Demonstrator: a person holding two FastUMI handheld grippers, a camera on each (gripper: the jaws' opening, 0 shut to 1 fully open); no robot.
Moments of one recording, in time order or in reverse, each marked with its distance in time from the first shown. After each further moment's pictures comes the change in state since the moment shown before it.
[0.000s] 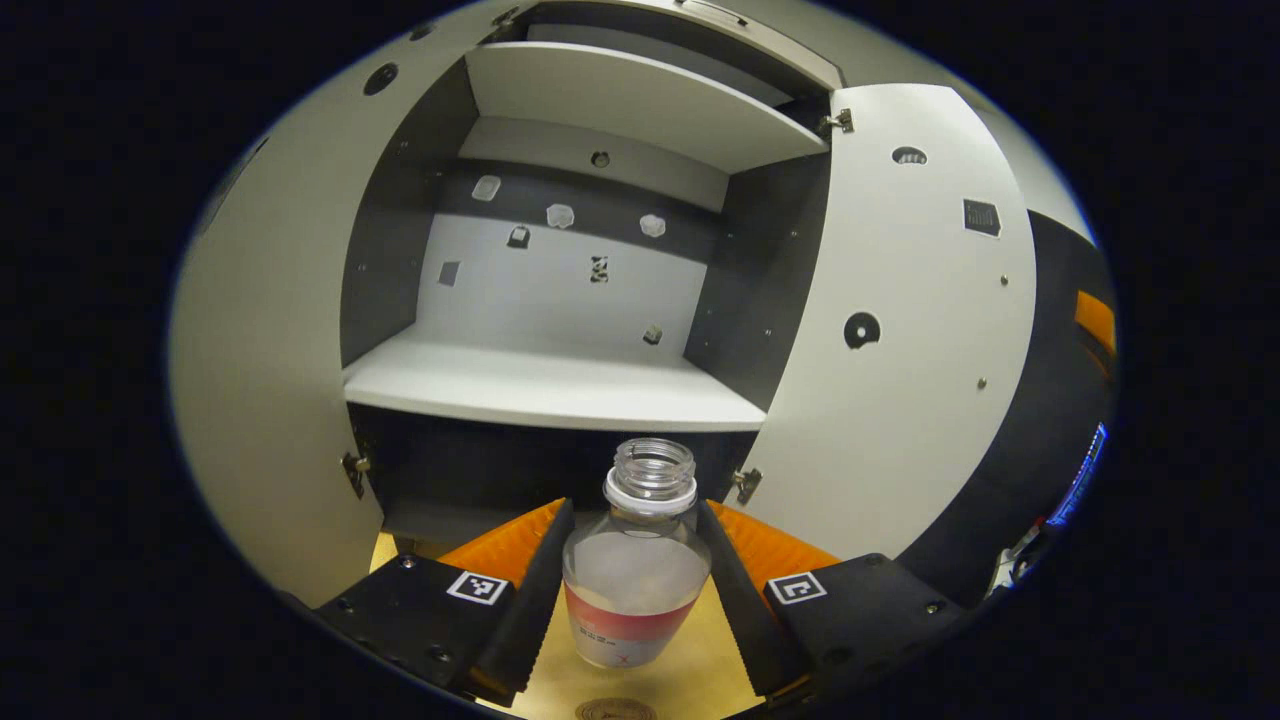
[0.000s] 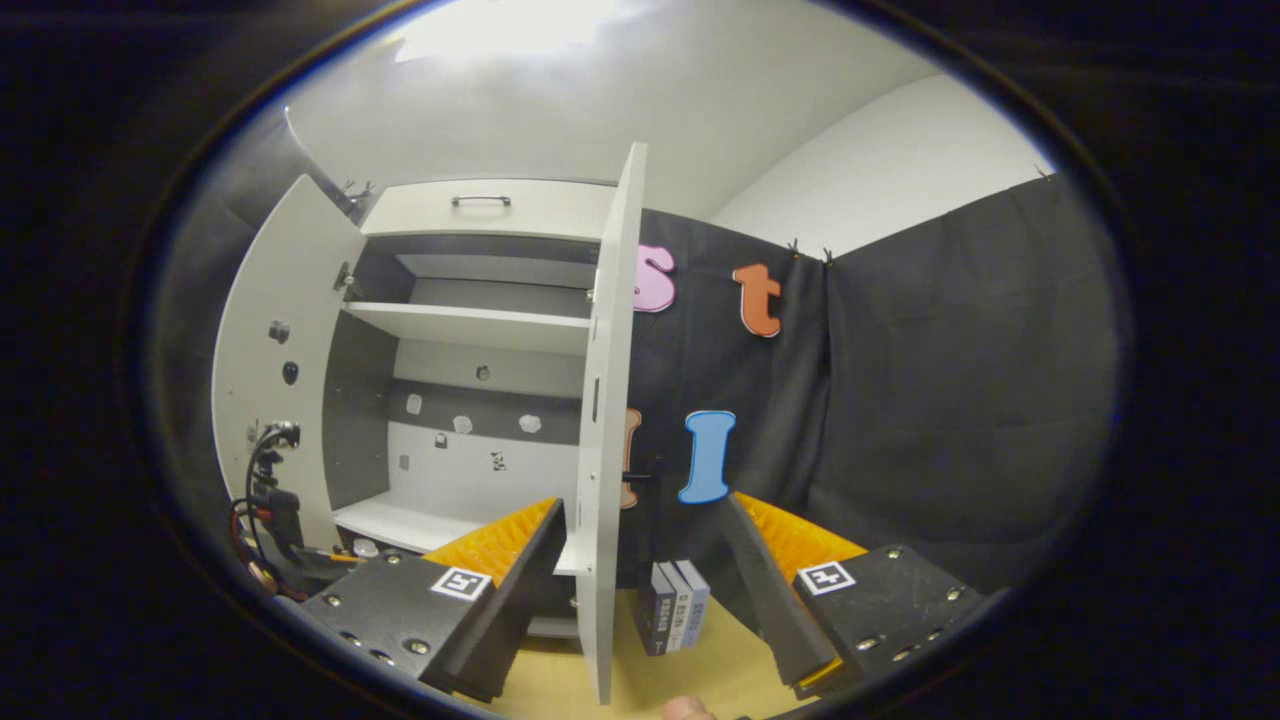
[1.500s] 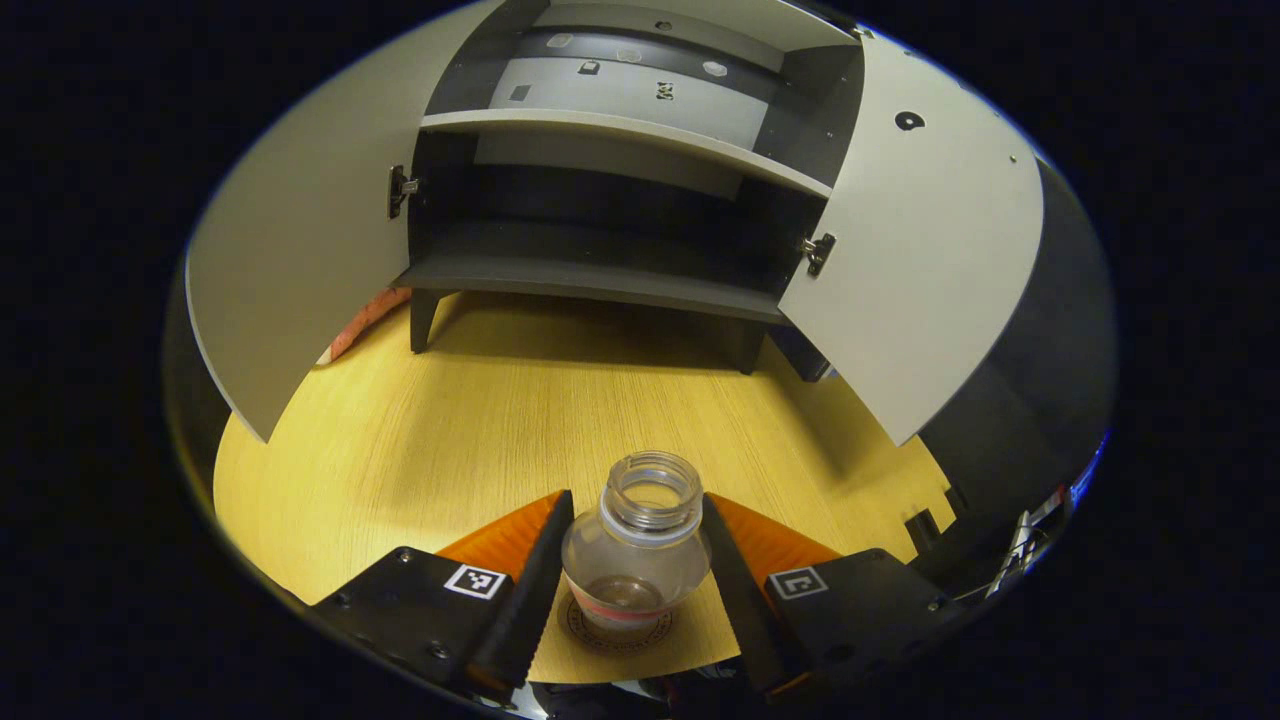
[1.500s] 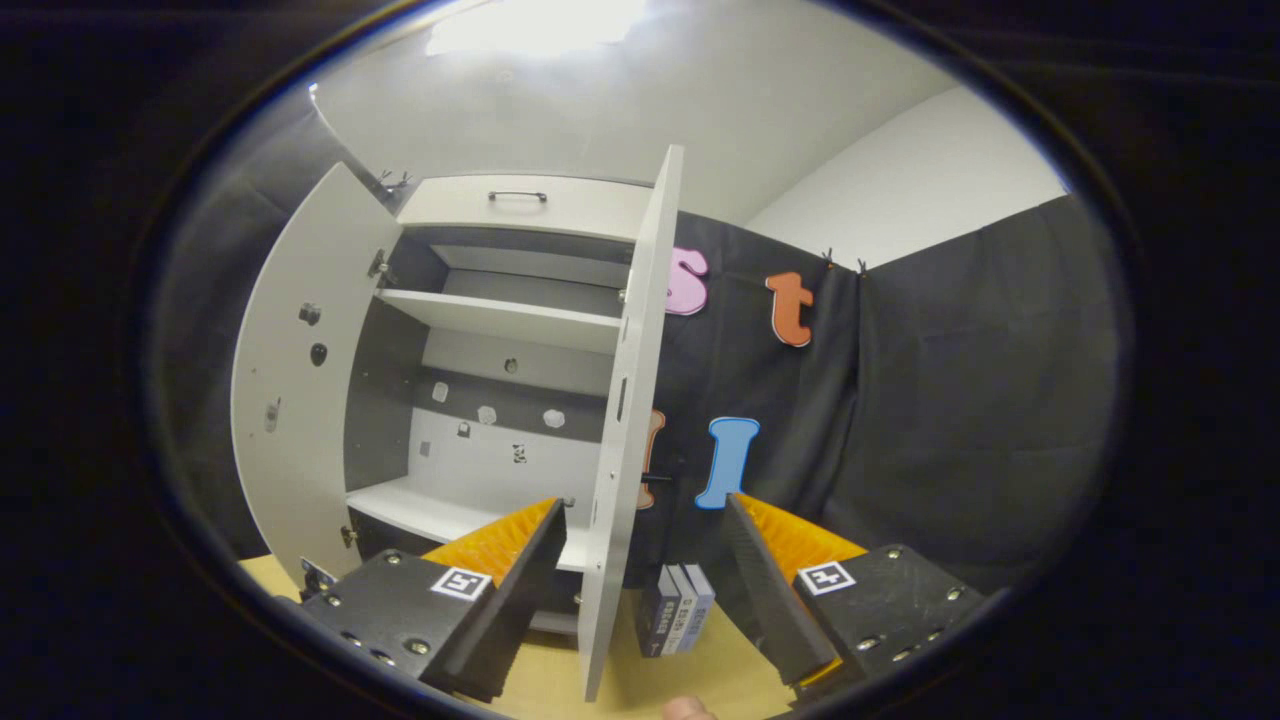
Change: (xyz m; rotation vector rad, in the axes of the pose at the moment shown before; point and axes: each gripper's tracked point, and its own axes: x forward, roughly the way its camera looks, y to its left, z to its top) left arm -0.040 0.019 -0.224 -0.066 0.344 0.136; right arm -0.002 0.007 0.002 -0.059 -0.003 0.078
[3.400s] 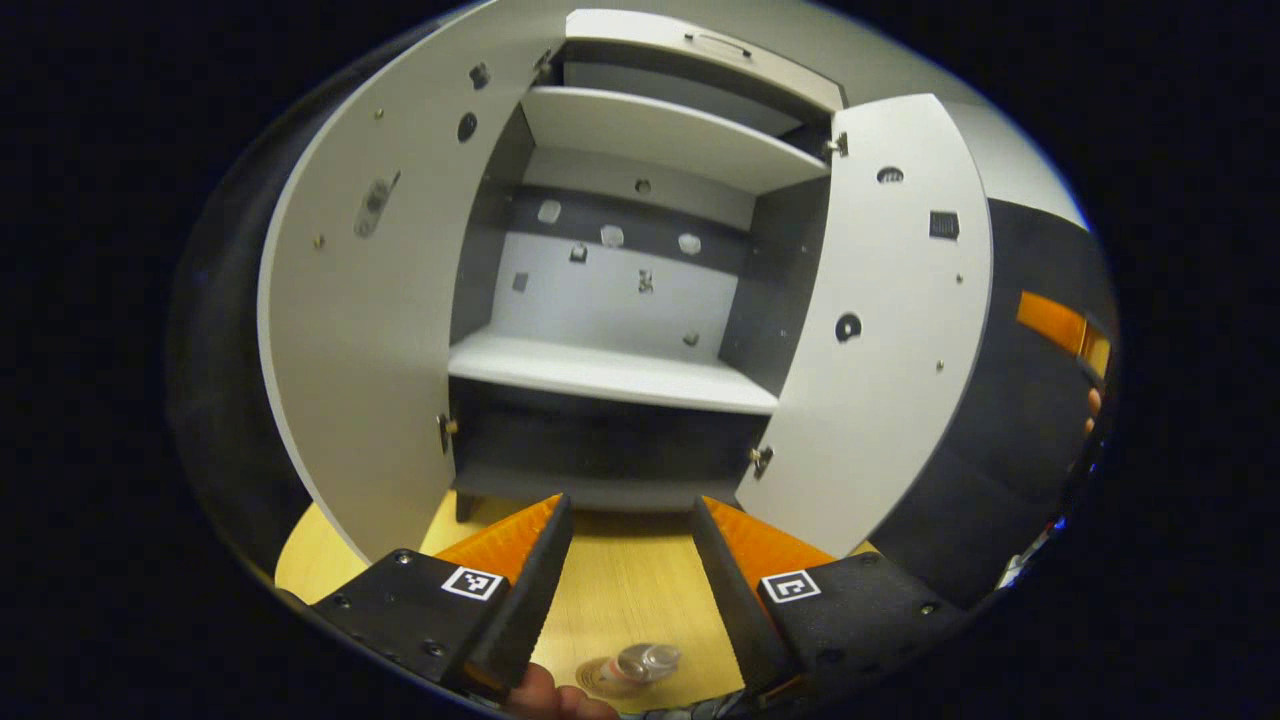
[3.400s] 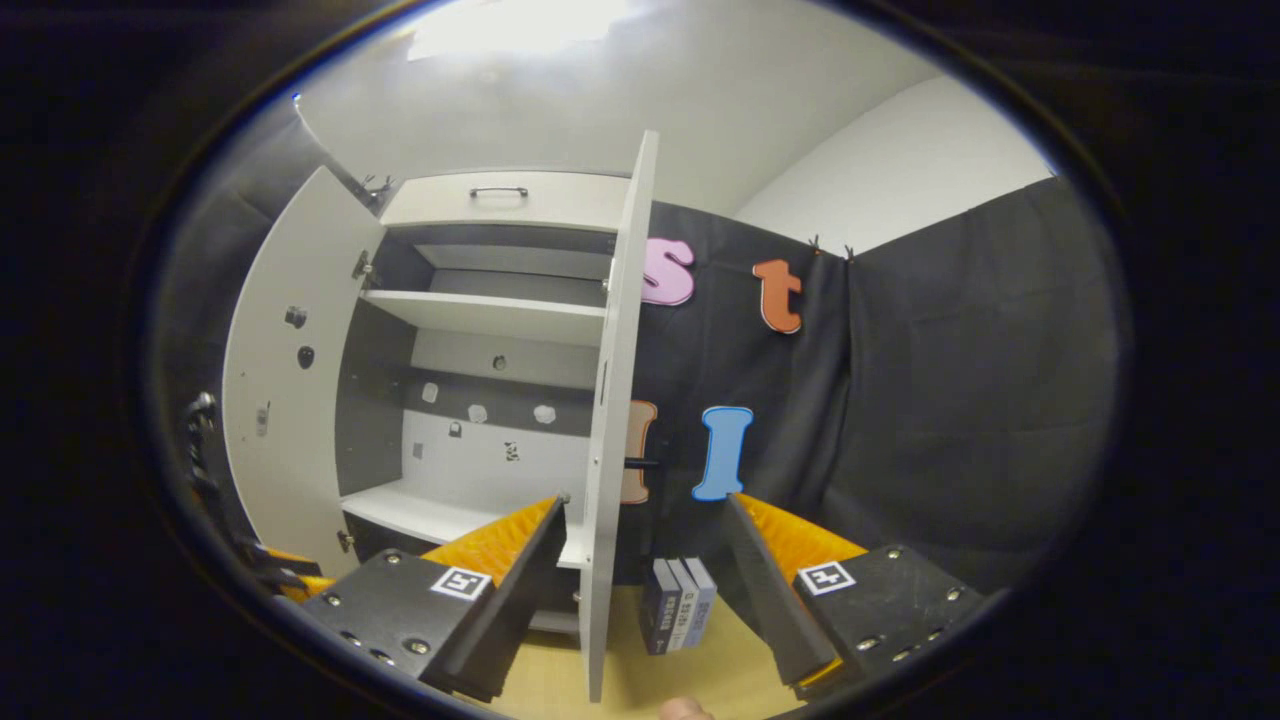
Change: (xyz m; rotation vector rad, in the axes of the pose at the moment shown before) left arm -0.147 -0.024 0.214 0.029 -0.489 0.019; right arm 0.009 -0.010 -0.014 0.052 0.016 -0.024
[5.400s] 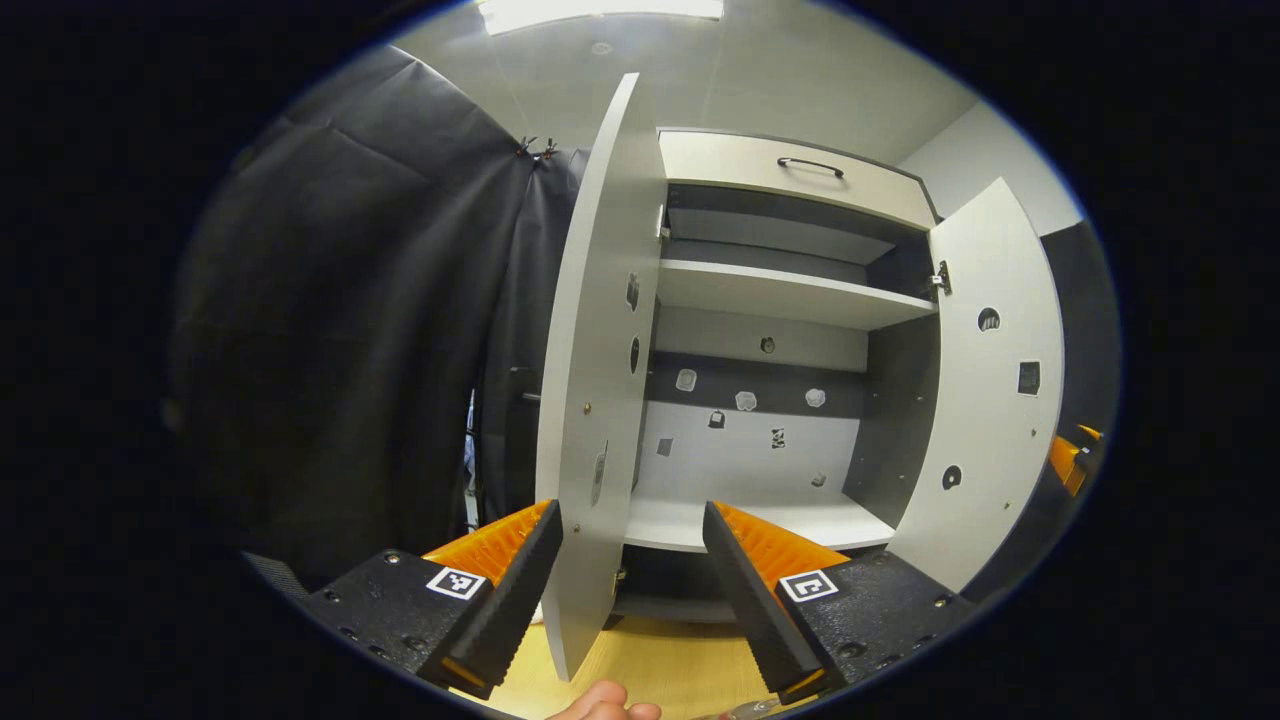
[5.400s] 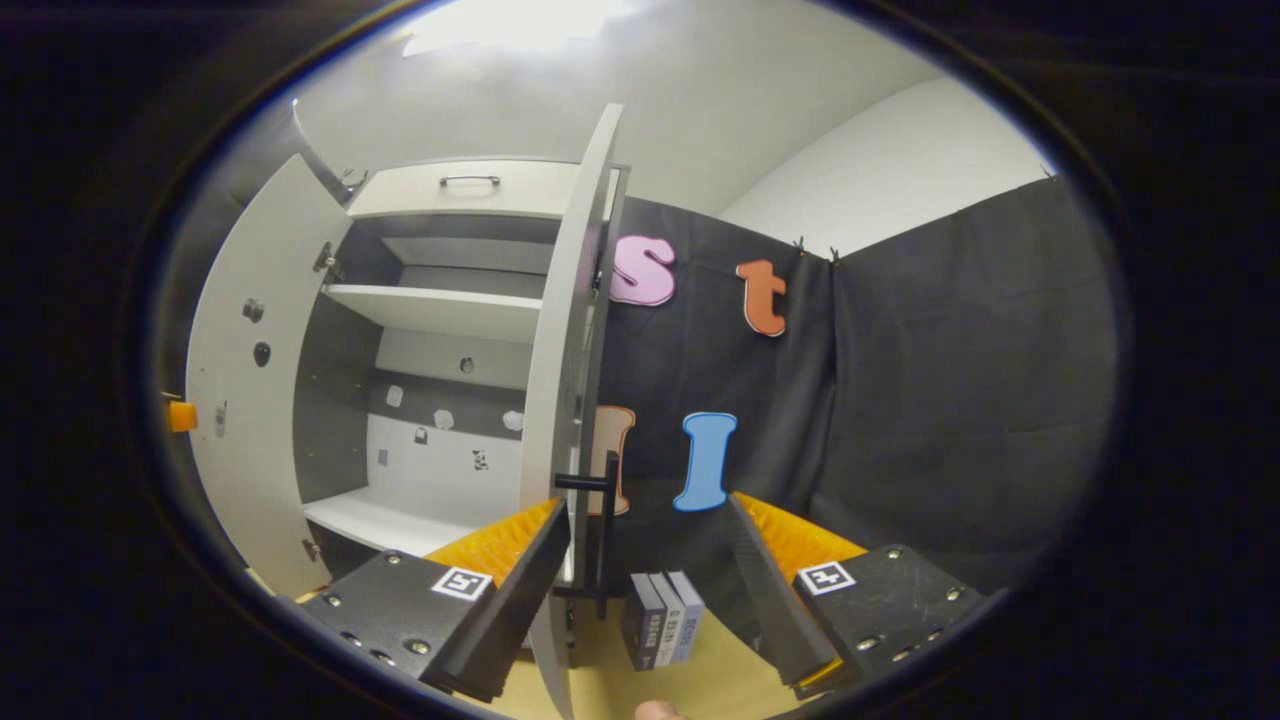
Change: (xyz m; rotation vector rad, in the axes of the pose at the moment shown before) left arm -0.077 0.100 0.148 0.078 -0.287 0.333; right arm 0.047 -0.005 -0.004 -0.006 -0.023 -0.050
